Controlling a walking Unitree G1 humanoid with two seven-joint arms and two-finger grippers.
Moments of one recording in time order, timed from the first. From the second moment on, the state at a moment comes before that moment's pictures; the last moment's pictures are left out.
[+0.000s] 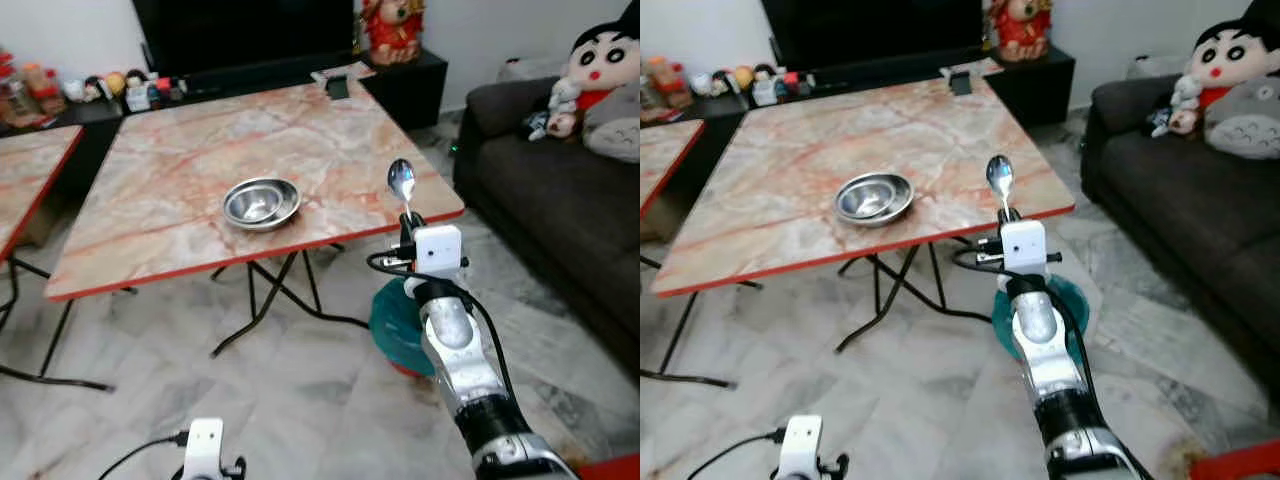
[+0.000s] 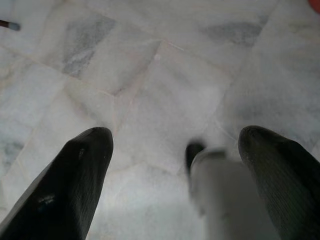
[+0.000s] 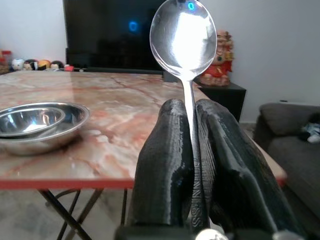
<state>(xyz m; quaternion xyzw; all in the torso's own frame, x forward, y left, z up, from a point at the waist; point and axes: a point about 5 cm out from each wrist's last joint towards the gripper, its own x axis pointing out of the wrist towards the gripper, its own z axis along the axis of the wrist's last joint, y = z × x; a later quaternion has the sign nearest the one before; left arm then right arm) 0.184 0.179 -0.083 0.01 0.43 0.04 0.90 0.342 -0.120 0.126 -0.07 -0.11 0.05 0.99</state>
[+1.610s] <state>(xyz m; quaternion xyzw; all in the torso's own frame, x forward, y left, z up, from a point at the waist) 0.184 0.189 -0.082 0.02 0.43 0.05 0.90 0.340 -0.099 0.129 -0.08 -0.12 0.09 0.98</state>
